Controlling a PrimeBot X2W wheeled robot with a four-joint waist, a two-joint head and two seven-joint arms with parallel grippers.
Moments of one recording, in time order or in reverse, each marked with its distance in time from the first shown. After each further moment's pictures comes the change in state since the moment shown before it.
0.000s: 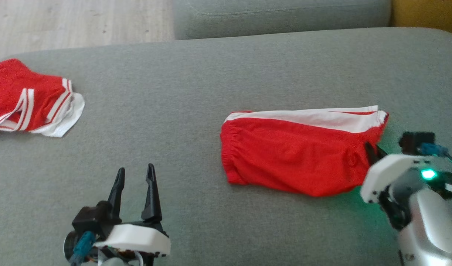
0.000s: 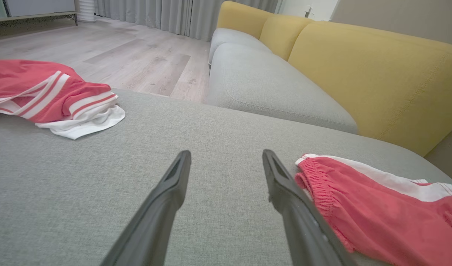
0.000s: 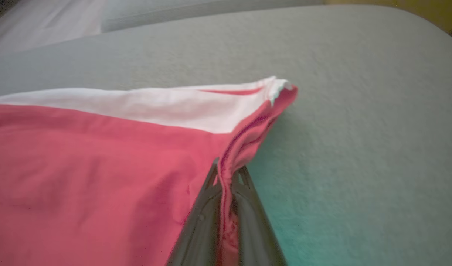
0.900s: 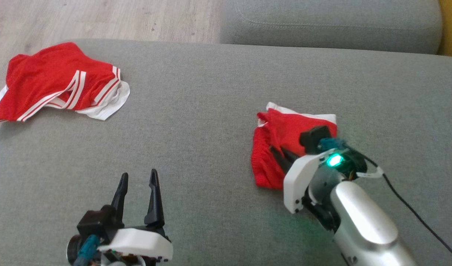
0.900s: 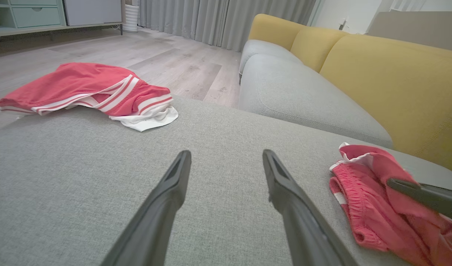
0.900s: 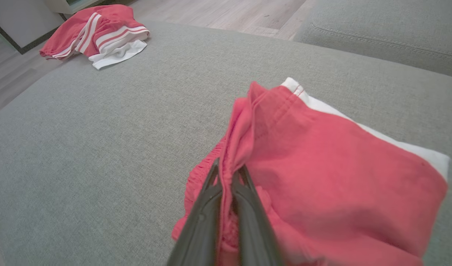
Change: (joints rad) left arm 0.005 -0.004 -0.021 0.022 0.002 -0.001 -0.007; right arm -0.100 0.083 0.462 -0.040 0.079 0.000 0.032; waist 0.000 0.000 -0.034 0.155
